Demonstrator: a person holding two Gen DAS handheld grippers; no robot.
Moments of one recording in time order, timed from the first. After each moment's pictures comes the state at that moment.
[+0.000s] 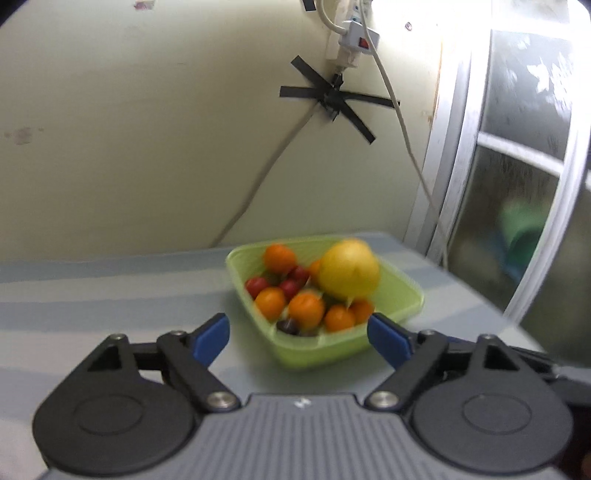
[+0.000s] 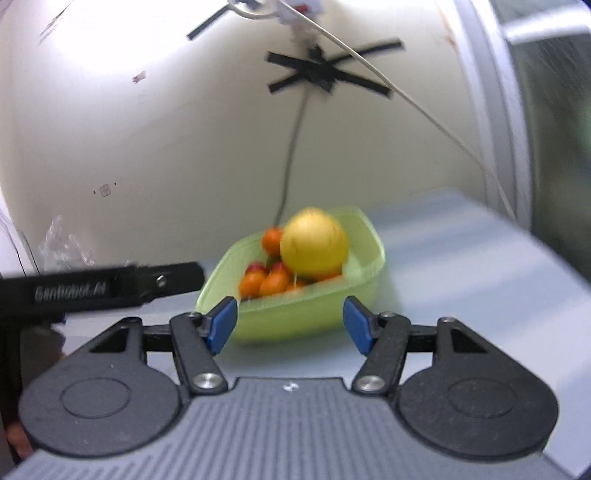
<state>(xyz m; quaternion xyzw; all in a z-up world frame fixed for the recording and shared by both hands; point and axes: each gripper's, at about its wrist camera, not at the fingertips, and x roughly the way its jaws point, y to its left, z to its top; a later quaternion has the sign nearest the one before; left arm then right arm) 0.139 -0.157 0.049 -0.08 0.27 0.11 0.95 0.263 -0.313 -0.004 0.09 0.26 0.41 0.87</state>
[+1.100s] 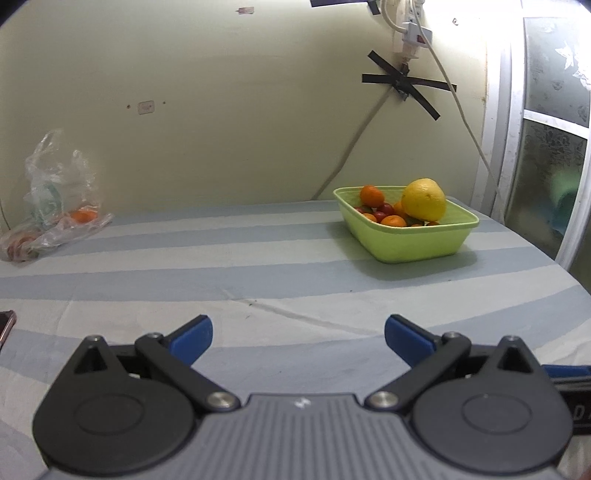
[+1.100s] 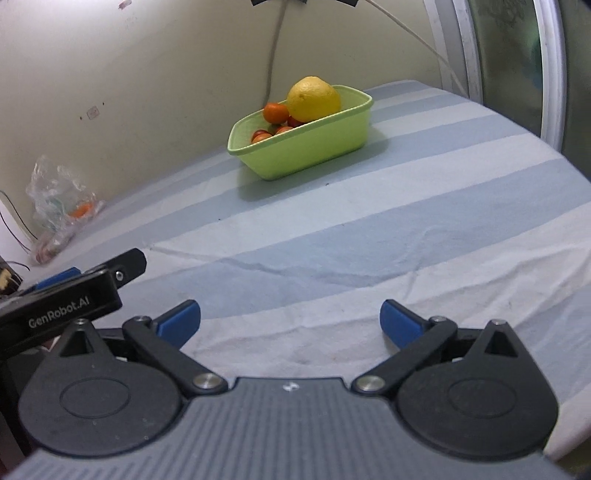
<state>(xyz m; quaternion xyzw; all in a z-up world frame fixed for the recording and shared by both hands) 0.015 -0.163 0.033 -0.07 0.29 0.23 0.93 0.161 -0.321 -0.015 0.05 0.39 0.35 0.85</state>
